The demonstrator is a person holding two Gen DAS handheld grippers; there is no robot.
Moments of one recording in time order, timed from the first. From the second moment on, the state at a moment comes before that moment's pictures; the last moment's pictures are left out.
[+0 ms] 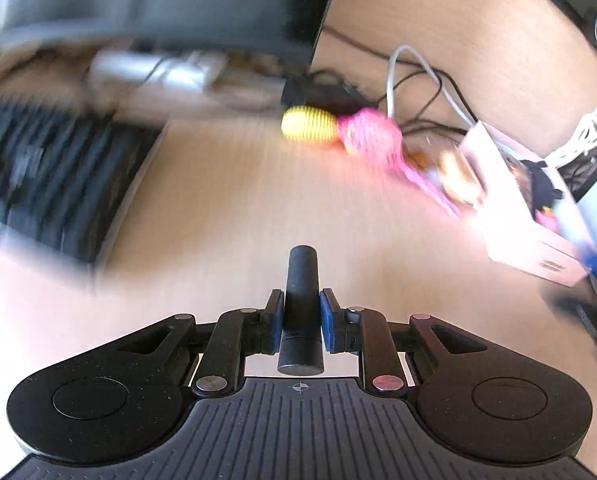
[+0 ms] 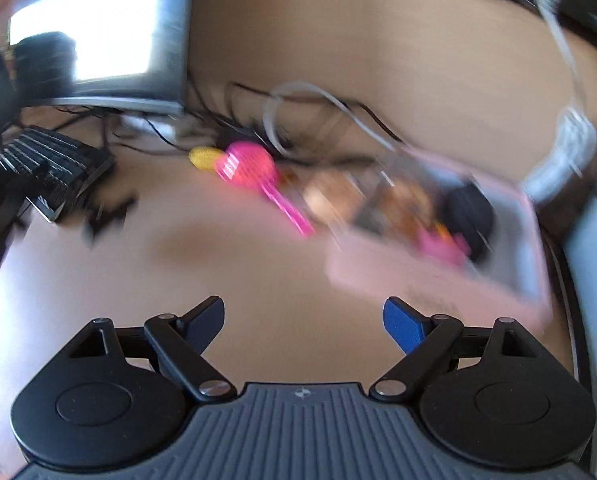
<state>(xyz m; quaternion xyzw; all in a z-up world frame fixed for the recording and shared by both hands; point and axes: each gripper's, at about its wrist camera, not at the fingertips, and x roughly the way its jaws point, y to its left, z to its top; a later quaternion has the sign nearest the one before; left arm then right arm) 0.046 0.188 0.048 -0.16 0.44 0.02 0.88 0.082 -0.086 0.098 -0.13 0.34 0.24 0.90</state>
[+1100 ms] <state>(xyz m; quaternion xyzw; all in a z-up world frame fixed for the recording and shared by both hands) -0.034 0.185 0.055 -0.19 0.47 0.03 0.86 0.156 0.035 0.075 -0.13 0.43 0.37 0.81</state>
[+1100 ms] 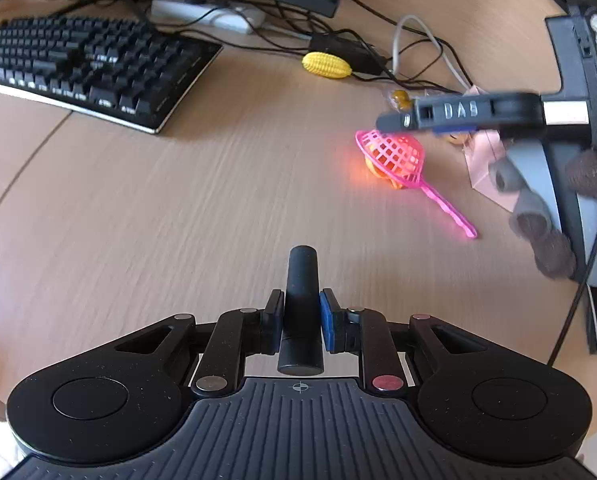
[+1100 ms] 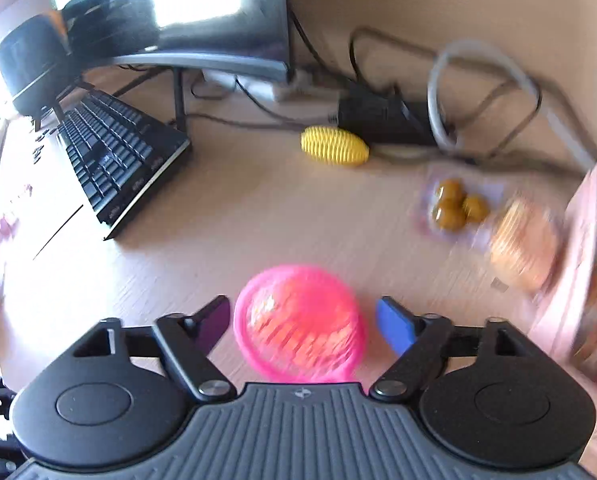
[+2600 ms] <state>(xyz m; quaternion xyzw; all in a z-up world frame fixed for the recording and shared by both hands) 0.094 0.002 0.148 -0.11 0.41 -0.25 0.87 -0.013 -0.193 0.124 -0.06 0.35 0.09 0.93</state>
